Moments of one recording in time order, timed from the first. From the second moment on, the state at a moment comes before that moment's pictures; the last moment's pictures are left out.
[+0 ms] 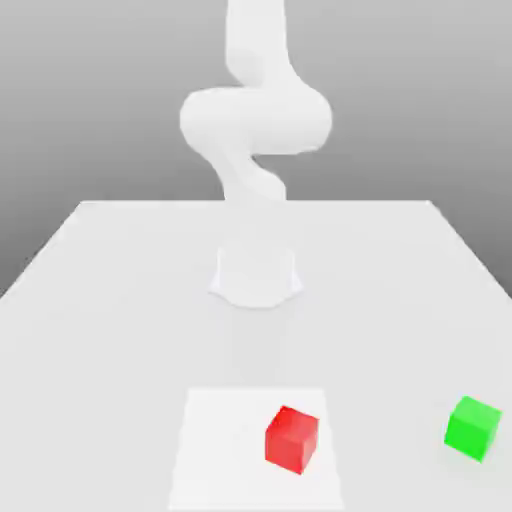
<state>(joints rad) -0.02 -0.71 0.03 -2.34 0.00 2.35 0.86</state>
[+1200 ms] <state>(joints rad) -0.04 0.27 0.12 -2.63 -0.13 2.90 1.49</state>
